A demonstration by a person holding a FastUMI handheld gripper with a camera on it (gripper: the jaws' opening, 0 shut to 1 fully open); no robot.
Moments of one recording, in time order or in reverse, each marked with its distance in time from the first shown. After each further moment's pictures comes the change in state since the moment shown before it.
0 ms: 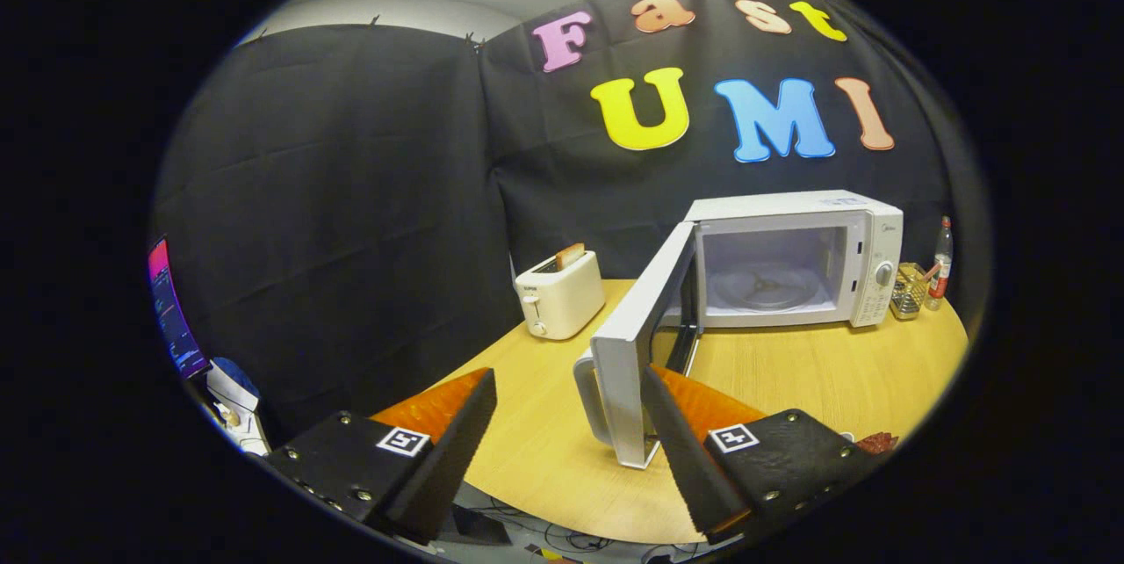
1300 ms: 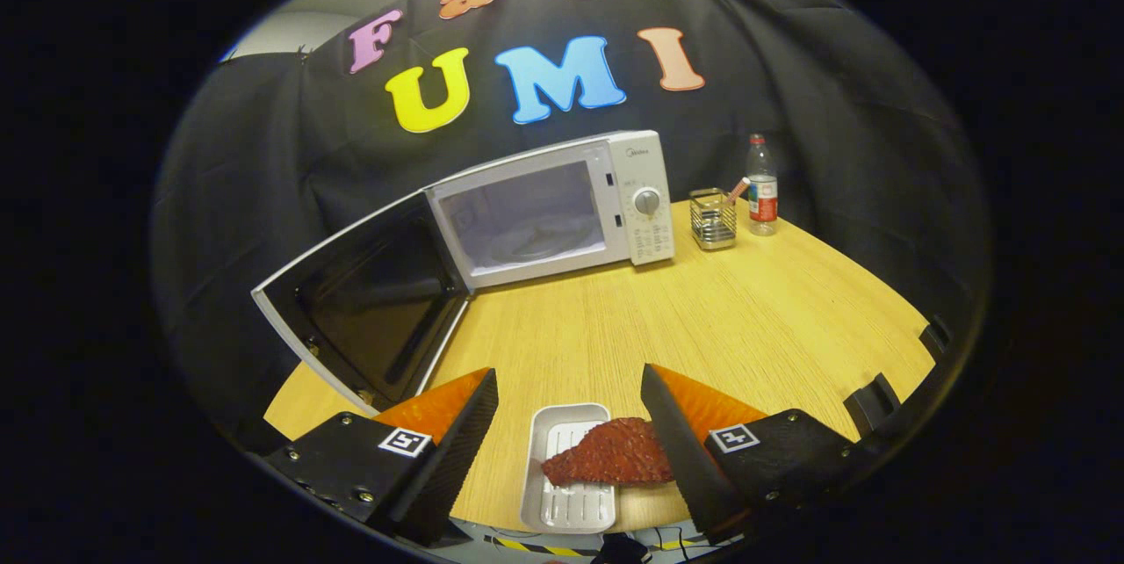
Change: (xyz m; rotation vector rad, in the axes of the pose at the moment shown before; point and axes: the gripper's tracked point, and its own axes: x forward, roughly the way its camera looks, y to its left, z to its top) arm -0.075 -0.255 -0.085 0.224 0.118 -0.471
